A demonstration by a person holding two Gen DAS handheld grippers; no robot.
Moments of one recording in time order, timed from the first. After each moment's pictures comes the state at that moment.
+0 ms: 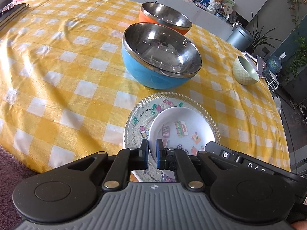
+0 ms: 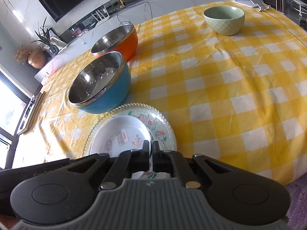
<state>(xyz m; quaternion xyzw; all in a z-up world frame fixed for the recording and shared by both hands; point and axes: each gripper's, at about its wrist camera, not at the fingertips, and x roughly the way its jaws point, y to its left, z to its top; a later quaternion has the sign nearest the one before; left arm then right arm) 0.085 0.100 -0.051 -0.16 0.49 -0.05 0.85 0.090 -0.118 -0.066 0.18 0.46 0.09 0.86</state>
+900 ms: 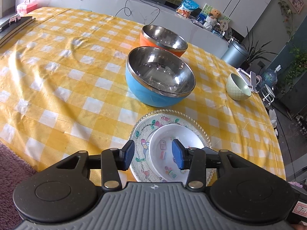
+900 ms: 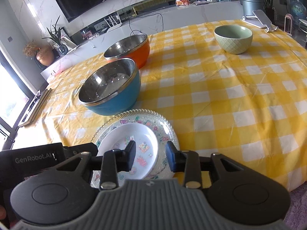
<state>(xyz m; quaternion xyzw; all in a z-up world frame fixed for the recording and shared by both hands) 0.067 0.109 -0.026 -0.17 0.44 -0.05 0.88 0.074 -0.114 -0.051 0.15 0.41 0.11 0.89</state>
